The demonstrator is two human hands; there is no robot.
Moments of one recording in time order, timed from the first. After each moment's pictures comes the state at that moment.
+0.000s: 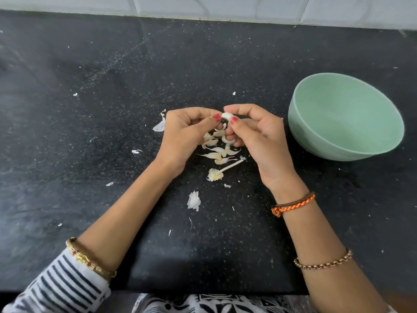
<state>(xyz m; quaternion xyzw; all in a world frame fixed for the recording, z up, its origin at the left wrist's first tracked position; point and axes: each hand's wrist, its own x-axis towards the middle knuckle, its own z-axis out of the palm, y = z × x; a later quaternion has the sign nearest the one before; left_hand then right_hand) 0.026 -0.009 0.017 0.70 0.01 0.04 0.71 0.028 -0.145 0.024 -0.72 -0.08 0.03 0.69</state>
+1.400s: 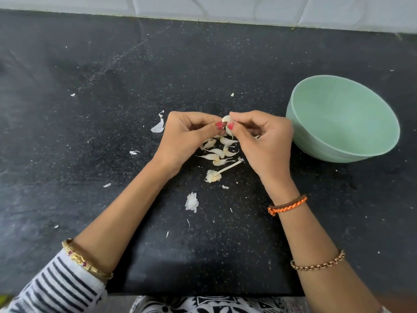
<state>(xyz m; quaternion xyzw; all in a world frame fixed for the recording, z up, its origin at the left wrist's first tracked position) 0.026 -0.008 0.020 0.72 -0.03 0.02 0.70 0.035 -0.147 0.009 -0.80 -0.11 -0.19 0.56</state>
